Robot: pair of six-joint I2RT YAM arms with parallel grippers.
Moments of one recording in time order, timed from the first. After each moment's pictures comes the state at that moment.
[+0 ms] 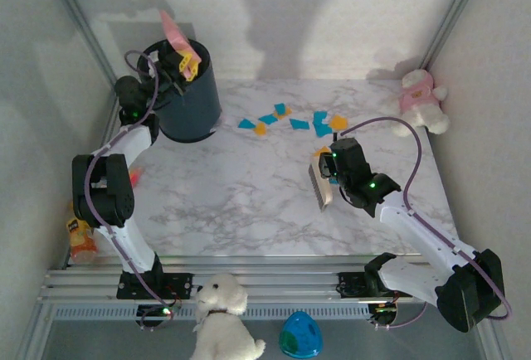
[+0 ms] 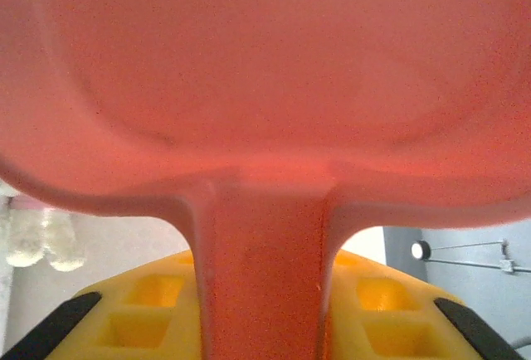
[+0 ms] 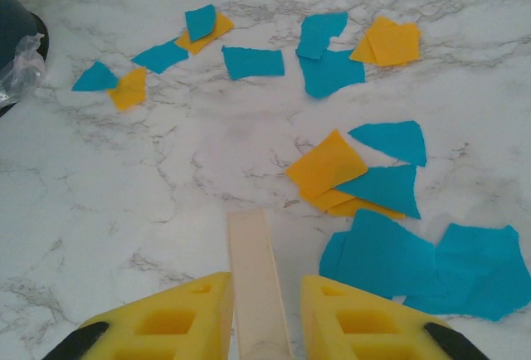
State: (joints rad) left arm 0.07 1.81 1.25 0.95 0.82 -2.00; right arm 0.57 1.08 0.80 -0.40 0.28 0.44
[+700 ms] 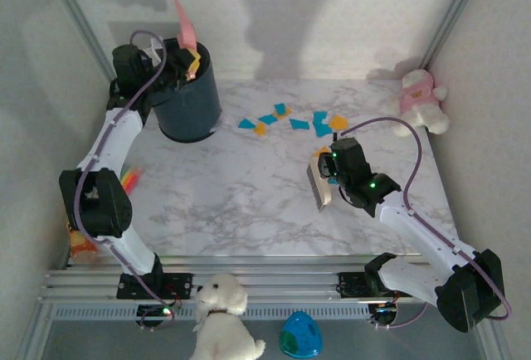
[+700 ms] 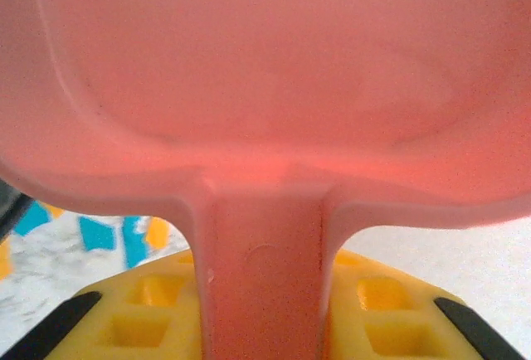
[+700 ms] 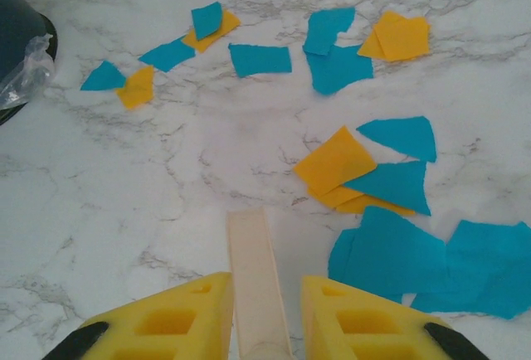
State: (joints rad) left arm 0.02 1.71 1.56 -0.02 0.78 -1.09; right arm 0.57 1.08 0.80 -0.40 0.26 0.46
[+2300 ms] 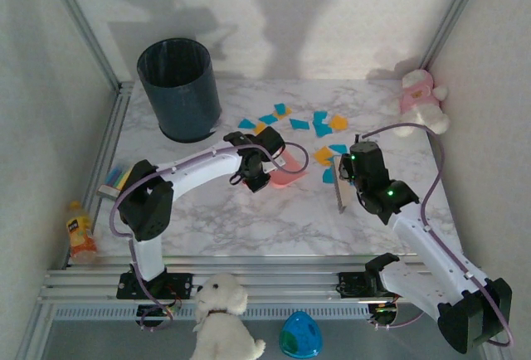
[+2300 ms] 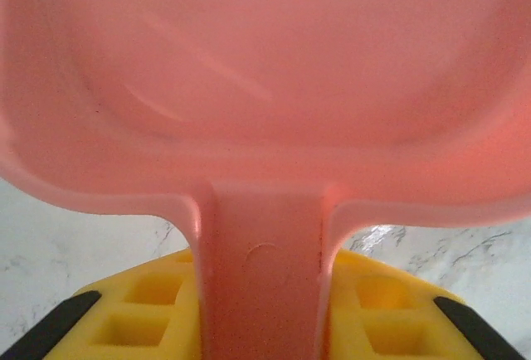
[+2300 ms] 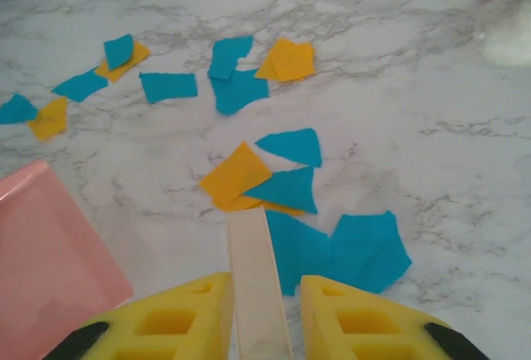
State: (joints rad) left arm -0.77 1.86 1.48 -0.96 -0.12 0.16; right arm 0.46 0.94 0.79 -0.51 0.36 0.41
